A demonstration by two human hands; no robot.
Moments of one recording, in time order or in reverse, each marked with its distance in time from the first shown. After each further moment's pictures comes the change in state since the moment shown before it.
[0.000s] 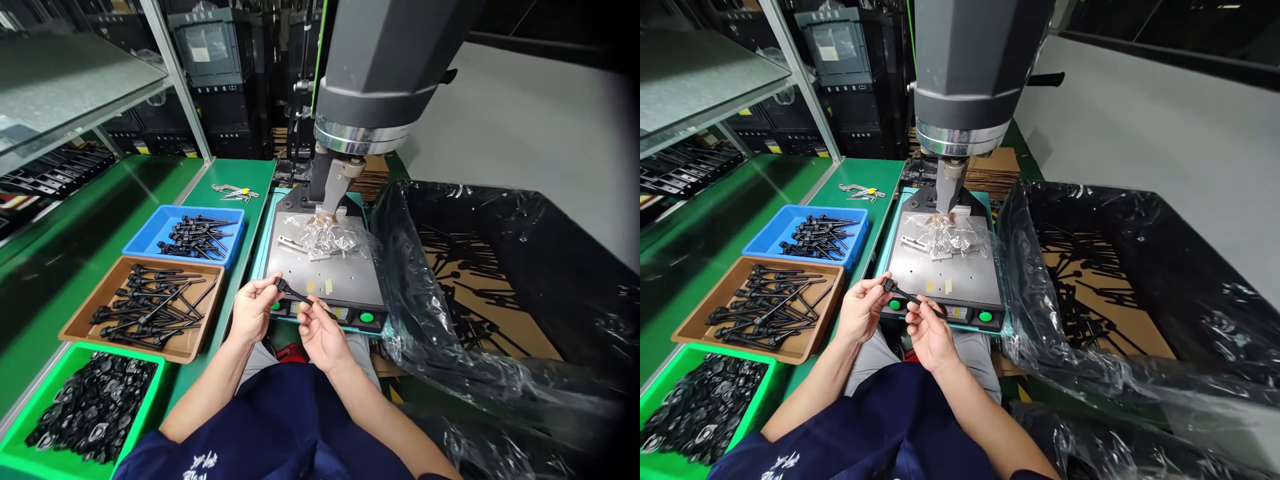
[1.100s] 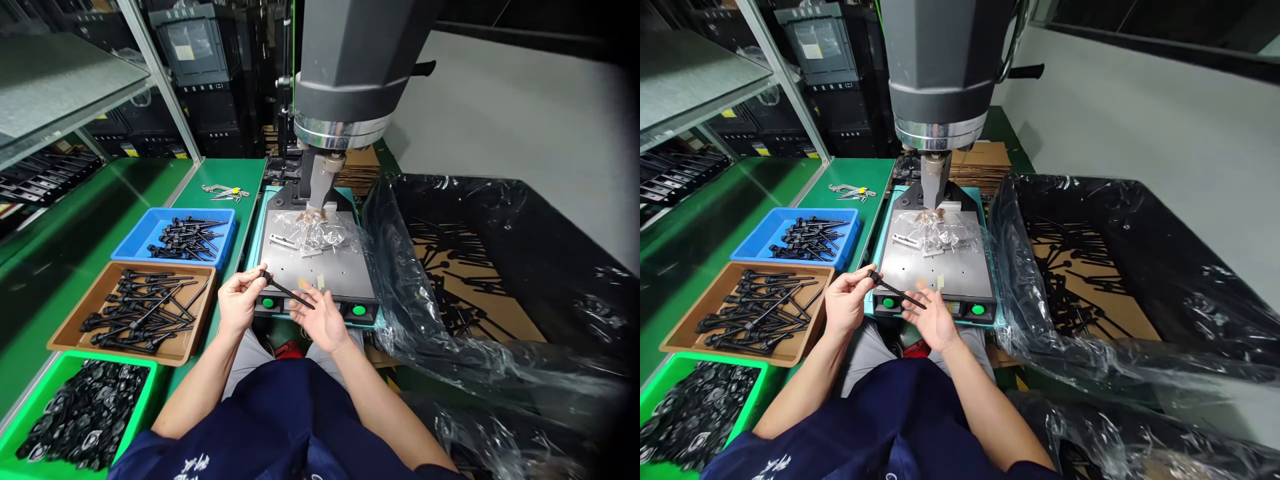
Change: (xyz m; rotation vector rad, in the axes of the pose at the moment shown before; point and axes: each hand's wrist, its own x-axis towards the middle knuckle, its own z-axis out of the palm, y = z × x) left_hand 0.011 0.001 -0.001 0.200 -0.028 0.340; right_hand 0.020 -0.022 -0.030 -0.246 -0.154 -0.040
